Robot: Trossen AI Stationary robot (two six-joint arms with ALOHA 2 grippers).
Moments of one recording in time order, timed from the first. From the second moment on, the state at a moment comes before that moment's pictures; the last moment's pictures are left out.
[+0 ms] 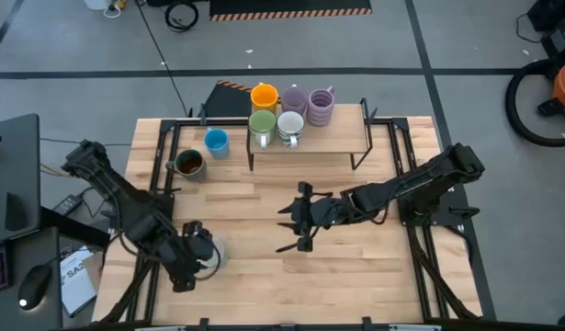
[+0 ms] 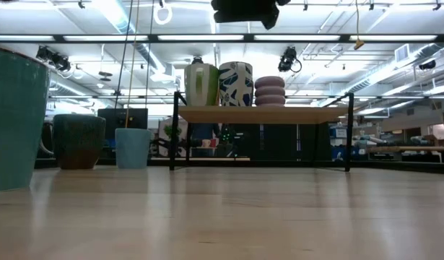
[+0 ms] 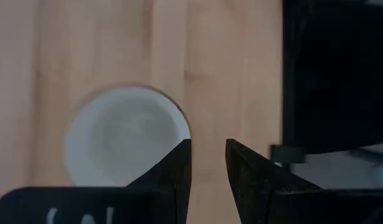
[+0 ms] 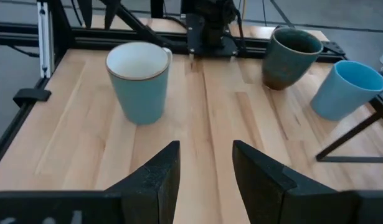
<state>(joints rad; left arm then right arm) -0.78 1.29 1.14 -0.94 -0.15 -0.81 0.31 1.60 1.19 -0.11 0.35 0.10</state>
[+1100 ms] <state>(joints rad) -0.79 1.52 1.28 -1.03 -0.24 -1.03 0.33 1.63 1.19 -0.11 0.38 0.06</state>
